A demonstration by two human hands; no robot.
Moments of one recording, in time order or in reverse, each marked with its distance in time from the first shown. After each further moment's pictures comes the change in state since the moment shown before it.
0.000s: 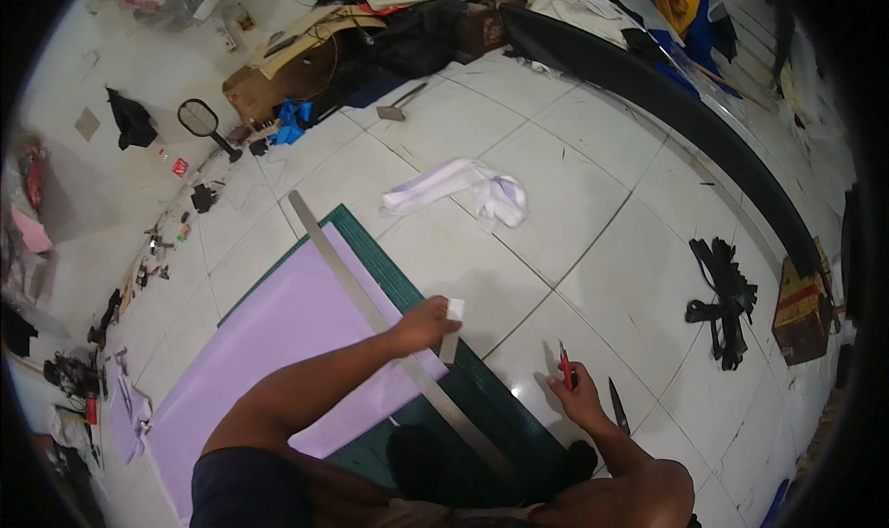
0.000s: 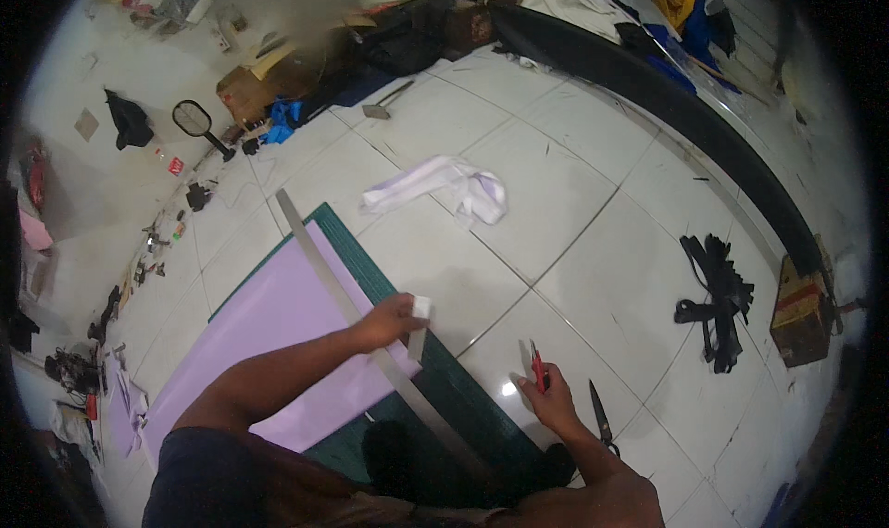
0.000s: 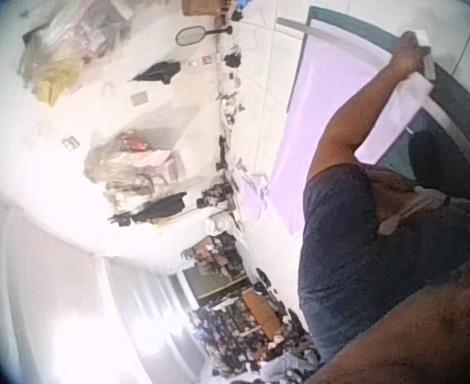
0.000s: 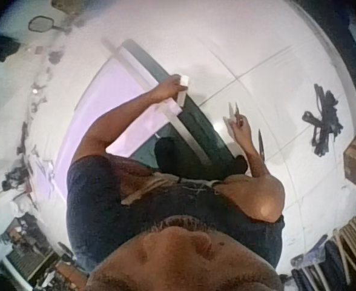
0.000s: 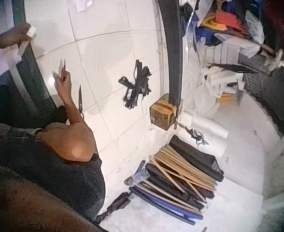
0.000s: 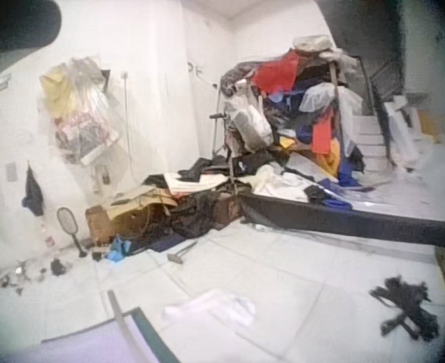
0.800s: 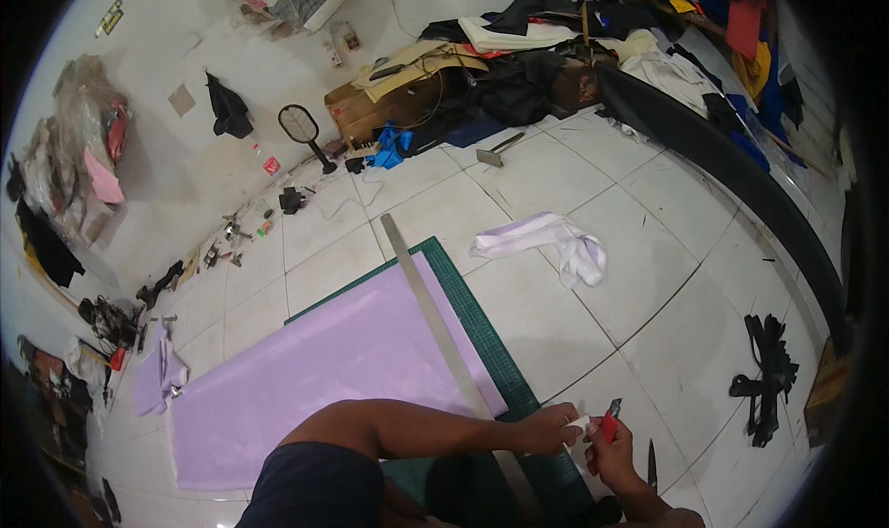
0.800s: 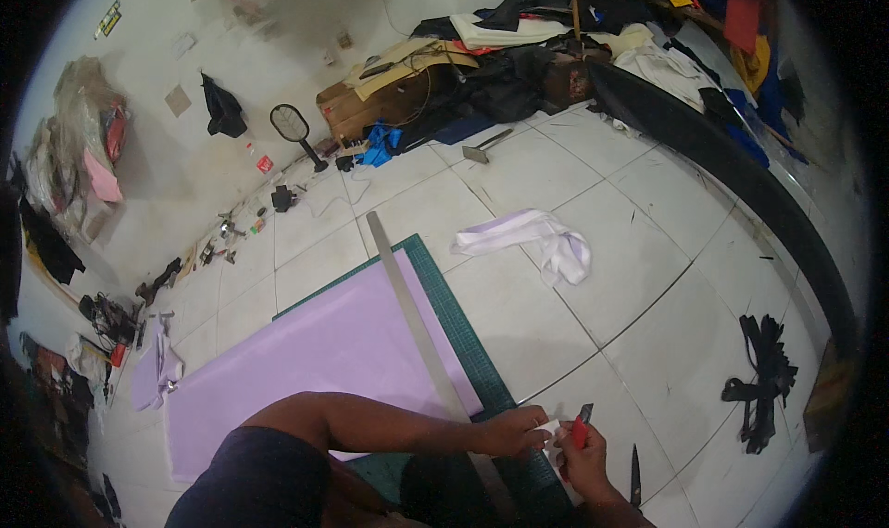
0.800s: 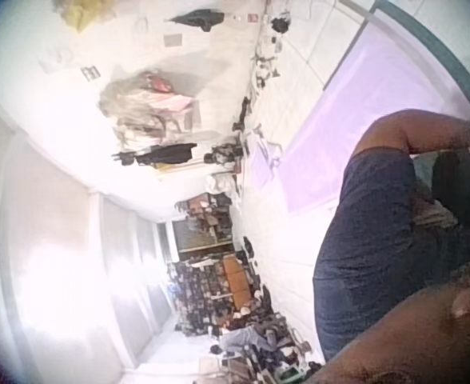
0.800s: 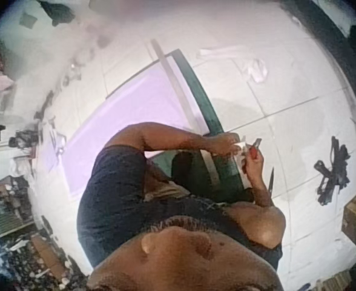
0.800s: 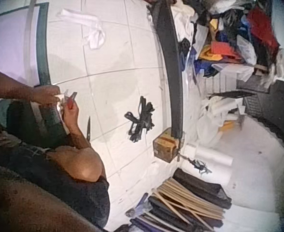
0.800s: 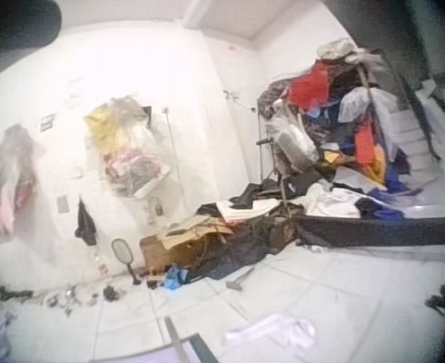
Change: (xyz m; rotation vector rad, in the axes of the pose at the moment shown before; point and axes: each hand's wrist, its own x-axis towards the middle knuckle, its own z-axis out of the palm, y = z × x) left_hand -0.059 0.027 0.119 -0.118 -0.289 0.041; right_hand -0.021 -0.065 0.021 0.488 -0.157 0.096
